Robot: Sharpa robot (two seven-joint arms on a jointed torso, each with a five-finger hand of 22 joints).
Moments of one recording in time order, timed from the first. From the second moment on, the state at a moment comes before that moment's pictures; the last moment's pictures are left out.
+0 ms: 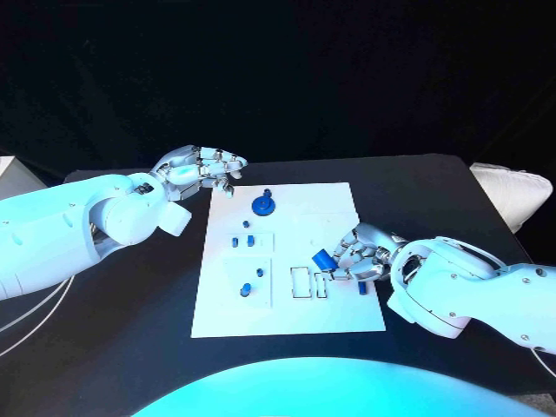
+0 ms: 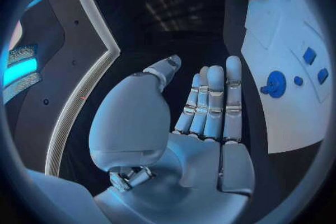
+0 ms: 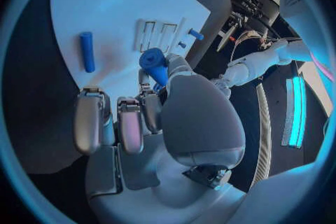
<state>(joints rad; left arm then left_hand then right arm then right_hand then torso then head) 1.15 -0.86 -0.02 1.40 -0.18 0.03 0.24 1.29 -0.21 0.41 0.08 0.19 0.81 0.18 0.31 0.36 0.86 0.11 0.77 0.30 1.02 0.05 1.14 0.57 0.17 0.94 0.15 0.82 0.68 1.13 -0.96 -0.23 1.90 -1.16 -0.46 -0.55 1.33 -0.11 0.00 0.29 0.49 1.02 0.09 0.31 0.45 1.44 0.00 1.34 1.31 1.46 -0.06 1.54 1.31 0.07 1.46 0.05 1.33 1.31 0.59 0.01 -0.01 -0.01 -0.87</state>
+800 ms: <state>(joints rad) 1.15 -0.86 -0.02 1.40 -0.19 0.04 0.23 1.29 -0.21 0.41 0.08 0.19 0.81 0.18 0.31 0.36 0.86 0.12 0.77 0.30 1.02 0.05 1.14 0.57 0.17 0.94 0.15 0.82 0.68 1.12 -0.84 -0.24 1.84 -1.09 -0.37 -0.57 1.24 -0.11 0.02 0.29 0.39 1.04 0.09 0.33 0.45 1.43 0.00 1.31 1.31 1.47 -0.06 1.54 1.31 0.07 1.46 0.05 1.31 1.31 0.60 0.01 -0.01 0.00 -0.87</state>
